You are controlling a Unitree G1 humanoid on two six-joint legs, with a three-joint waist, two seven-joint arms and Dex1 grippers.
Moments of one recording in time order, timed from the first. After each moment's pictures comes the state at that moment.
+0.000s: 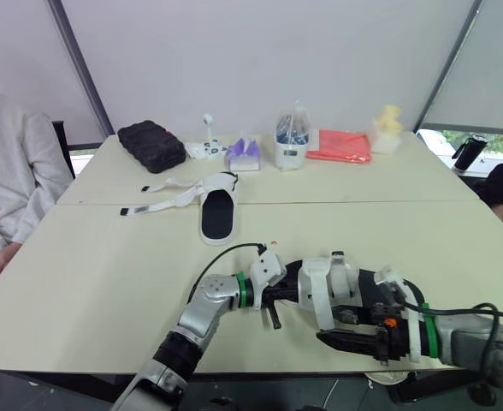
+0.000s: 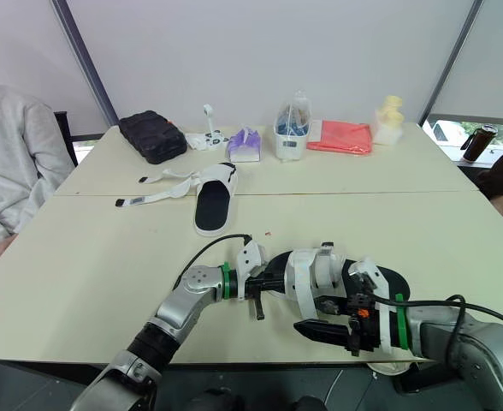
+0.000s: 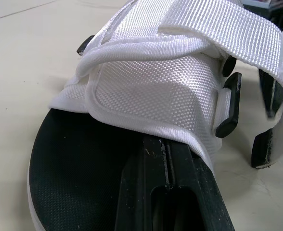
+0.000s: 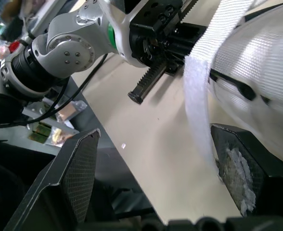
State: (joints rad) left arm -0.46 0.06 -0.34 0.36 -0.09 0.09 -0.94; right arm 0.04 -0.80 -0.15 -0.47 0.91 0.98 0.84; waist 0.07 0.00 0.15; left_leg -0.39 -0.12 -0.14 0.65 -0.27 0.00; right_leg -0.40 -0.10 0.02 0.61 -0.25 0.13
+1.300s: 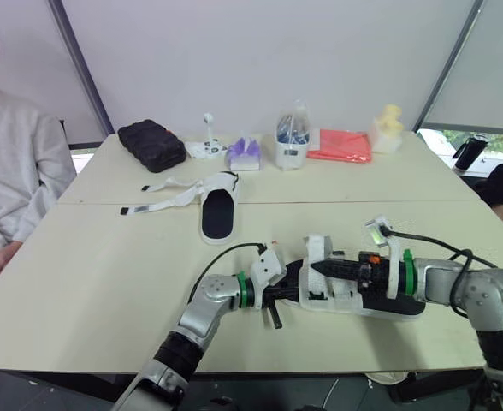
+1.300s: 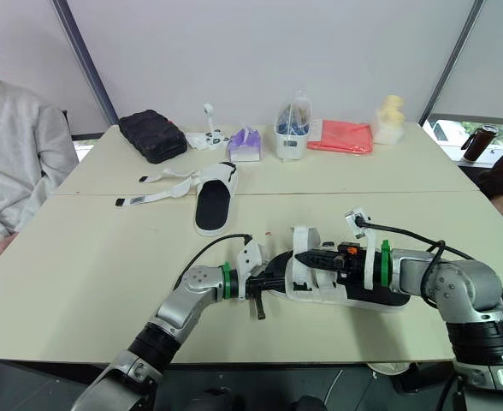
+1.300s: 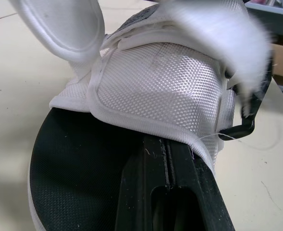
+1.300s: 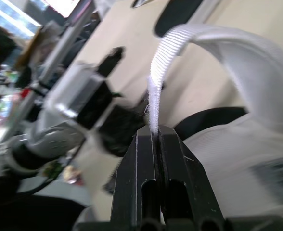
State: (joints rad) left arm -0.47 0.05 -0.34 0.37 -0.10 0.09 -0.93; right arm -0.37 -0.74 -0.12 -0.11 0.94 1.10 0.79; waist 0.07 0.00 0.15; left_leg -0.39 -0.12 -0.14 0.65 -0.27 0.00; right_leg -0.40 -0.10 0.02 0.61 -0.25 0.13
